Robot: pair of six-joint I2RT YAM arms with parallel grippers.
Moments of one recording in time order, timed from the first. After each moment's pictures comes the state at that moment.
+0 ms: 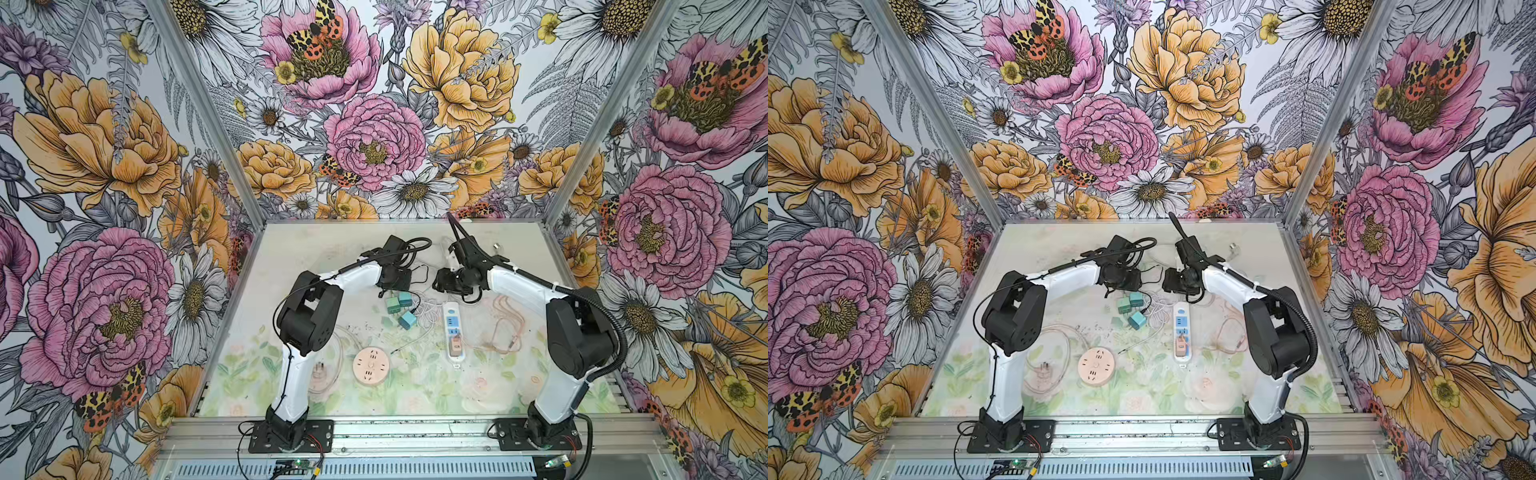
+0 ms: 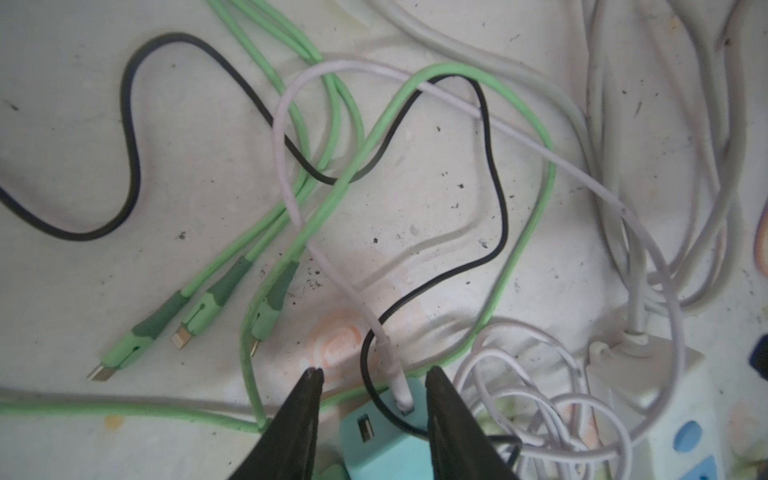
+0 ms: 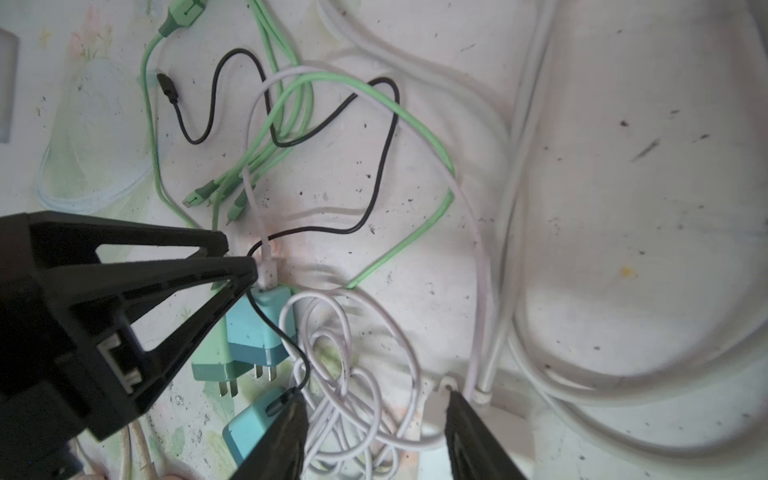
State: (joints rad) left arm -0.57 2.10 1.55 -0.50 0.10 -0.35; right arm 0.41 1.80 1.27 -0.54 -0.23 0.44
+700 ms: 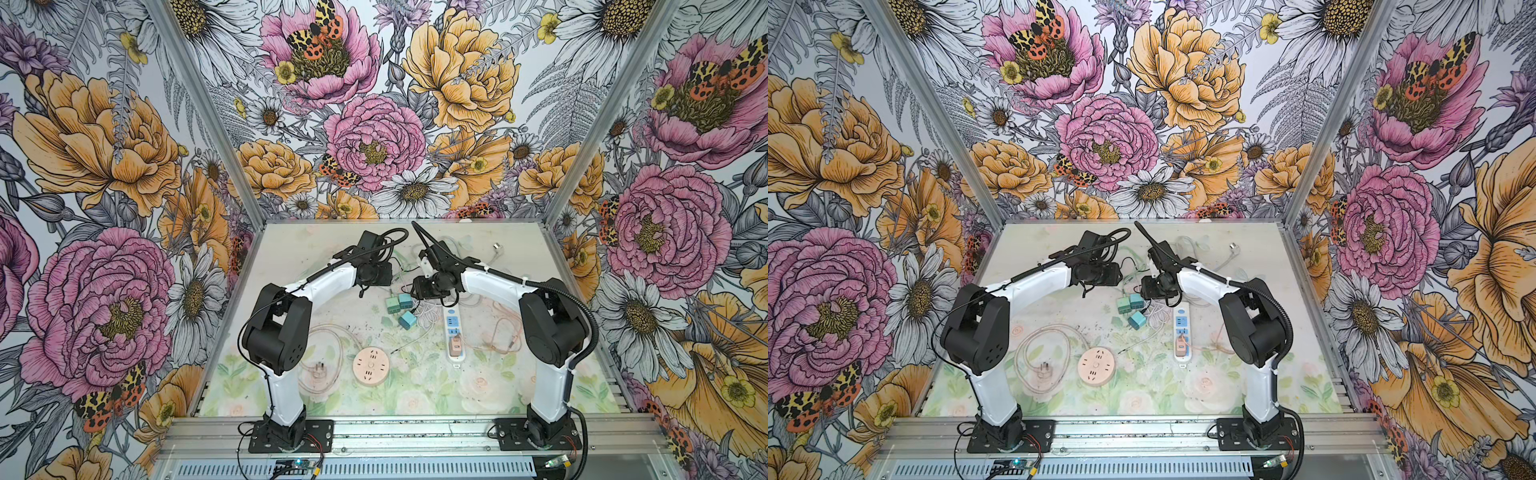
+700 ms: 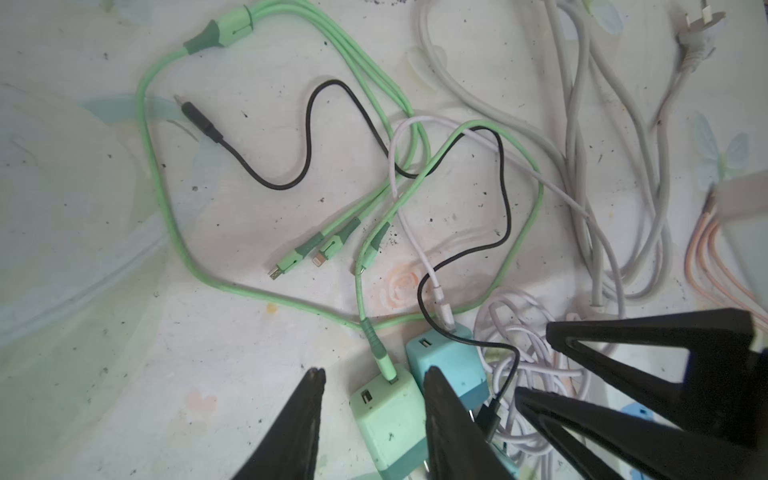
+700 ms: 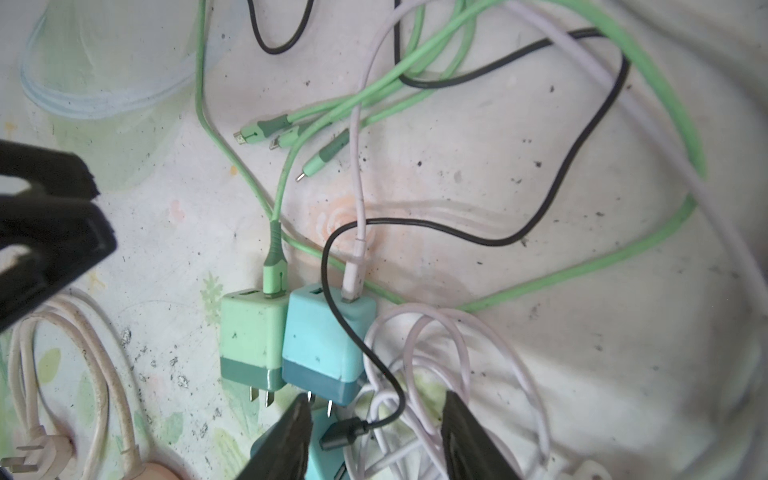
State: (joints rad) left arm -0.47 1.85 1.36 -0.48 0.10 -0.37; right arm 0.54 1.94 1.38 -0.53 -0.23 0.35
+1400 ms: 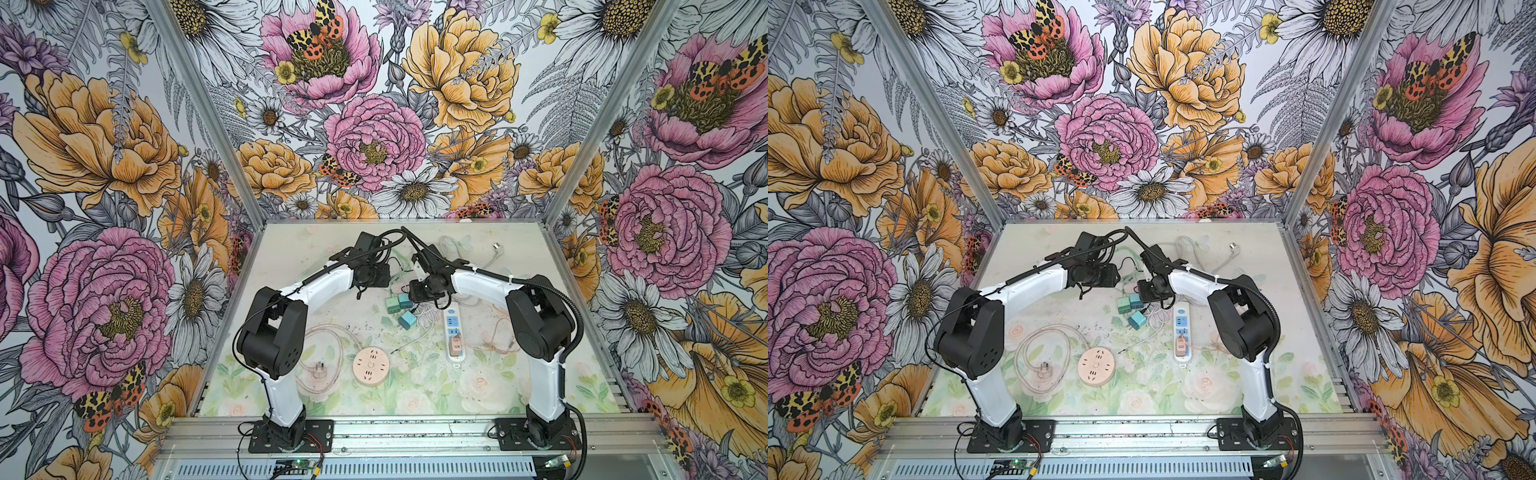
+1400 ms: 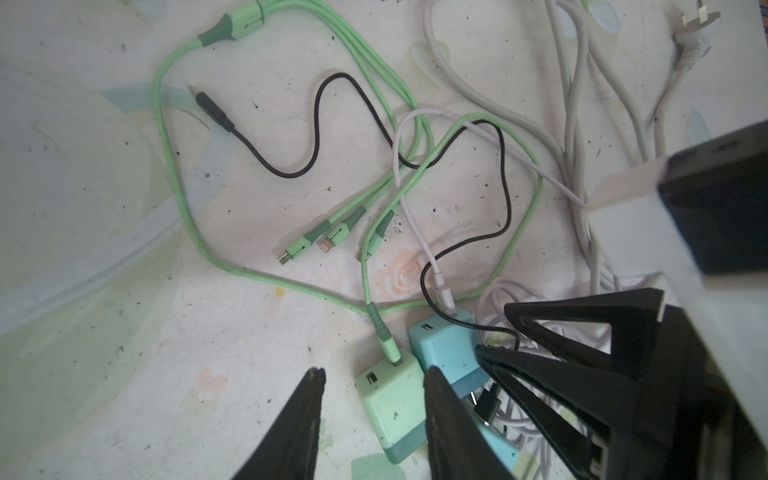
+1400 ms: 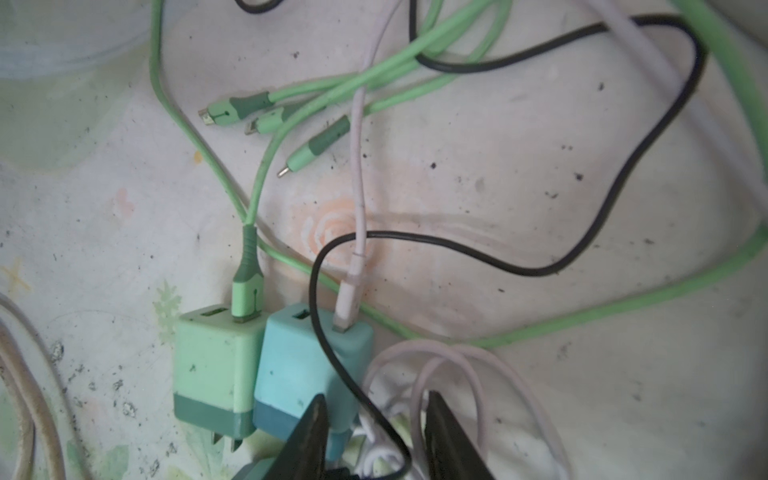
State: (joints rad) left arm -0.46 1.81 1.33 -0.48 0.10 -0.37; right arm 0.57 2.02 1.43 -0.53 -0.17 0.32
